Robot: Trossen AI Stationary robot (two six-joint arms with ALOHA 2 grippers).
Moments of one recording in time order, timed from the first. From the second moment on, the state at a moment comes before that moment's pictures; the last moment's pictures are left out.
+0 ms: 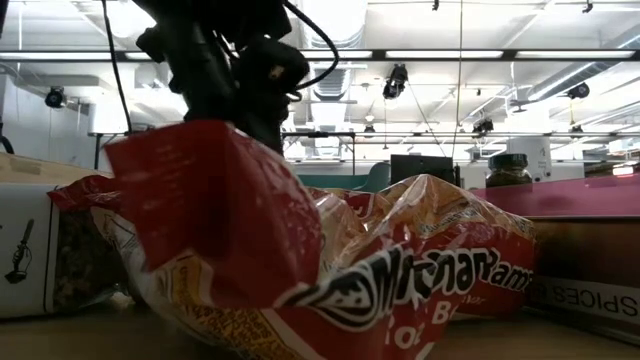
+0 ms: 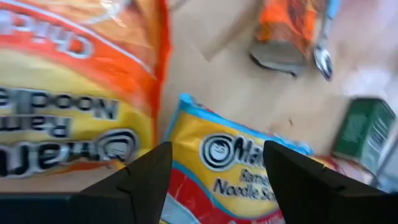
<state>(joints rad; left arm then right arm) -0.11 1.70 0.99 -0.34 0.10 -1.06 0.26 1.62 1.91 -1.18 0.47 0.47</state>
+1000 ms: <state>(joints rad) -0.11 1.77 1.00 -0.32 0.06 -1.08 0.26 1.62 1.91 -1.20 0.46 0.46</state>
